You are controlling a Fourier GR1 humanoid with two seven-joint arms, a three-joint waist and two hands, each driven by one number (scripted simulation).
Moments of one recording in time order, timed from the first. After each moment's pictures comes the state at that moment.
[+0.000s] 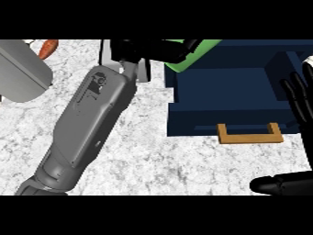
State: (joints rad) left arm -1.02 0.00 -0.09 -1.02 0.23 0.29 -0.16; right arm -0.07 -0.10 -0.09 -2.08 -0.17 0.15 0.16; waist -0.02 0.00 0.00
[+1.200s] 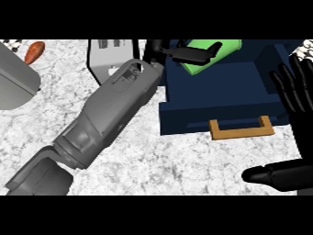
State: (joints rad) left arm -1.28 0.00 -0.39 -0.45 0.54 0.40 -0.36; right arm -0.14 -0.10 -0.08 -2.01 -0.17 0.17 0.14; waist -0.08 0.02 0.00
